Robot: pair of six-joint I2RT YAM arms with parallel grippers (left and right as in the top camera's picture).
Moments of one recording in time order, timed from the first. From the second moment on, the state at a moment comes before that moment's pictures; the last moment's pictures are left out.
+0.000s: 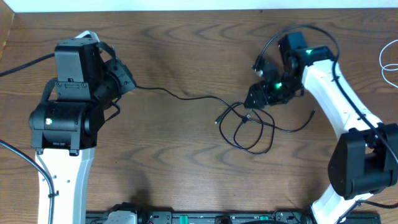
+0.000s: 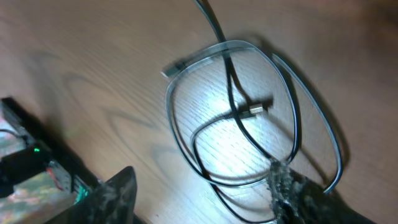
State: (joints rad) left arm -0.07 1.24 1.56 -1.08 -0.04 -0.53; right arm 0.22 1.85 1.46 -1.12 -0.51 -0.11
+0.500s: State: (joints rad) left arm -0.07 1.36 1.56 -1.14 -0.04 -0.52; right arm 0.30 1.85 1.28 -1.04 -0.37 0.12
